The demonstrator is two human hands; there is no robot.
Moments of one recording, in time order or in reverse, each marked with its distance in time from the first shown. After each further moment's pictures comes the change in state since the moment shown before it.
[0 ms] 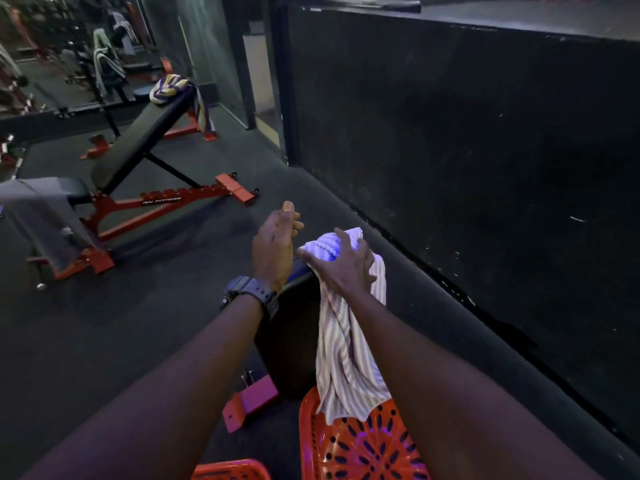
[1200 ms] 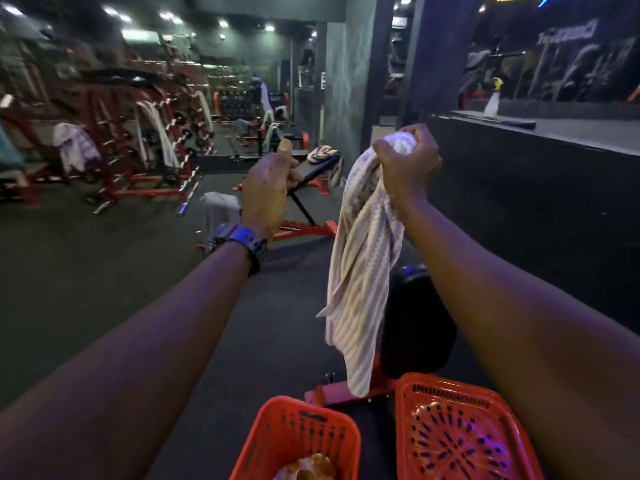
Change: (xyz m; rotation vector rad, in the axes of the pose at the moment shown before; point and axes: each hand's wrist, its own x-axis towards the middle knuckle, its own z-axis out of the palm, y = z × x) left_hand -0.246 0.204 -0.381 0.051 0.373 0.379; right_hand -0.363 -0.298 -0.065 0.608 0.414 -0.711
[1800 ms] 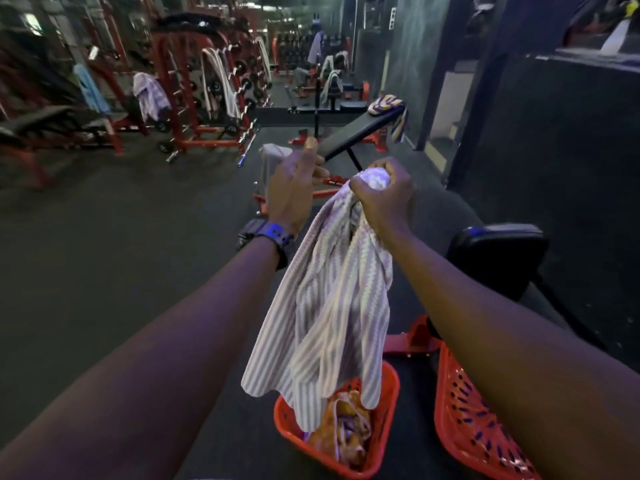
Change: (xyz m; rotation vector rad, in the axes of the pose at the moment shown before) left_hand -0.067 -0.038 -0.072 0.053 0.096 -0.176; right_hand -0.165 0.018 0.049 0.005 -0.387 0.045
